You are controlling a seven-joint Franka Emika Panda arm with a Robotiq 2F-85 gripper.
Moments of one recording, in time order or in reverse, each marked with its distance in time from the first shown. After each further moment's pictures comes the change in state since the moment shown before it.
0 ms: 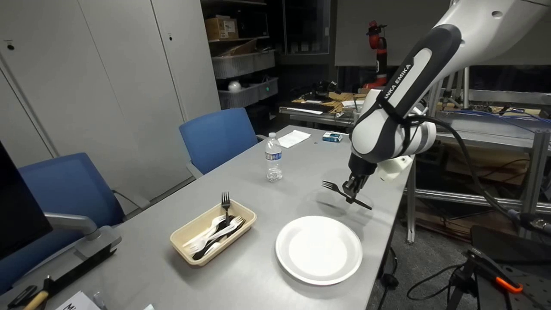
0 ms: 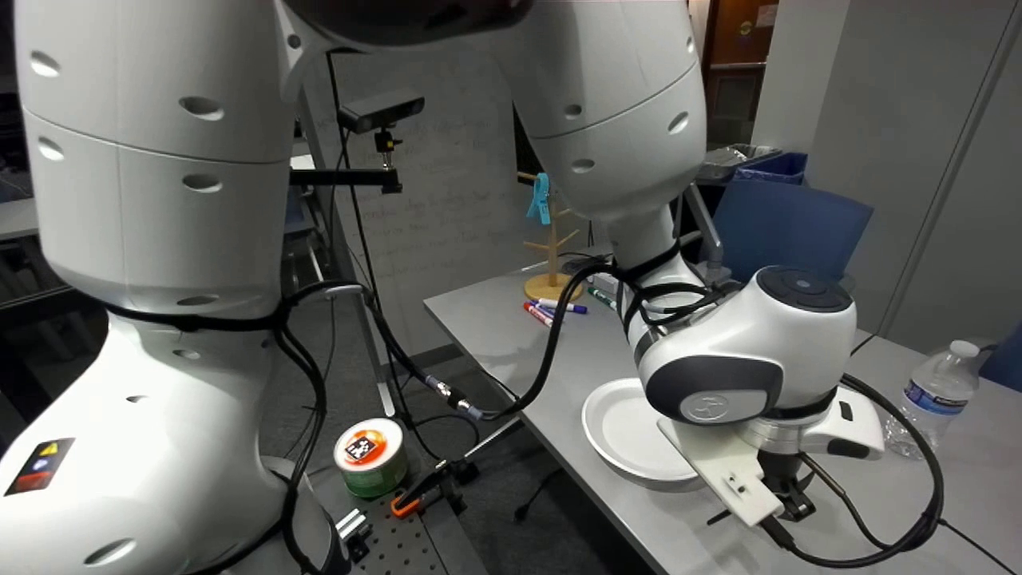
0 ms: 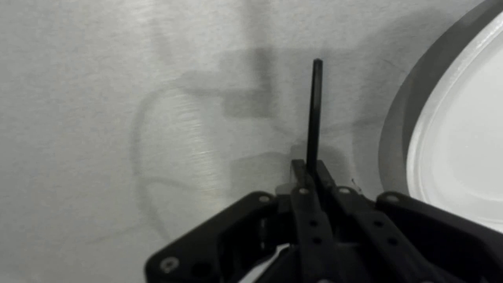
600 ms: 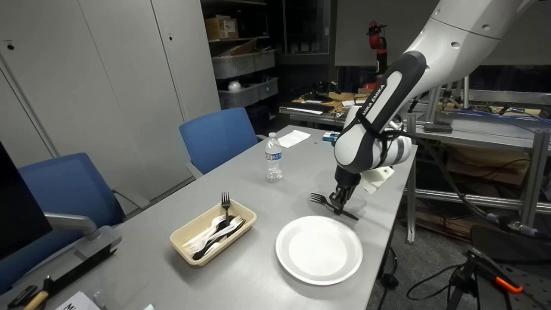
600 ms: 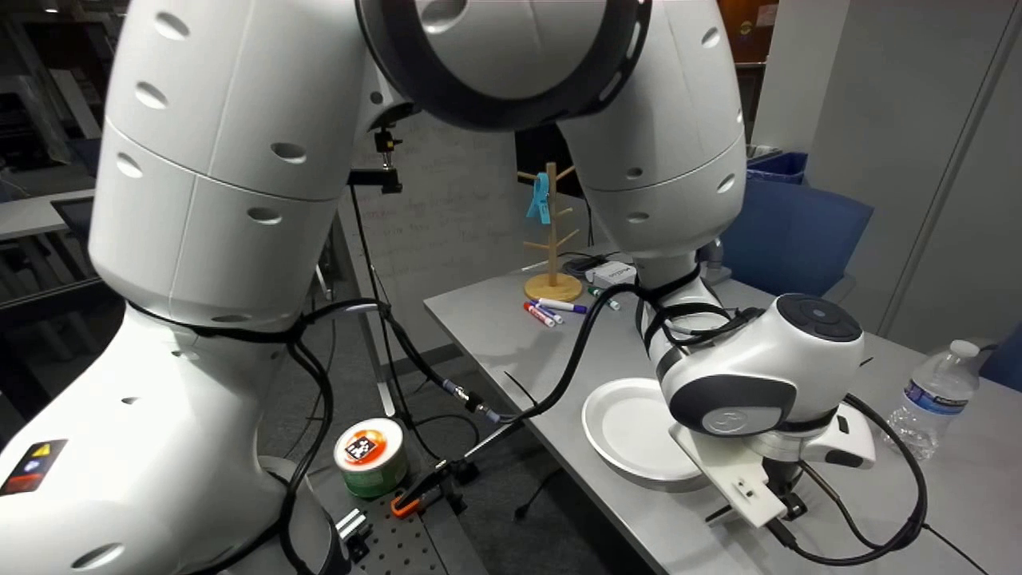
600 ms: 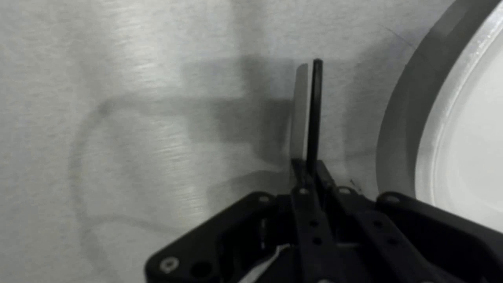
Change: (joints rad) arm -0.038 0.163 0.067 0.151 -0.006 -0.042 0.000
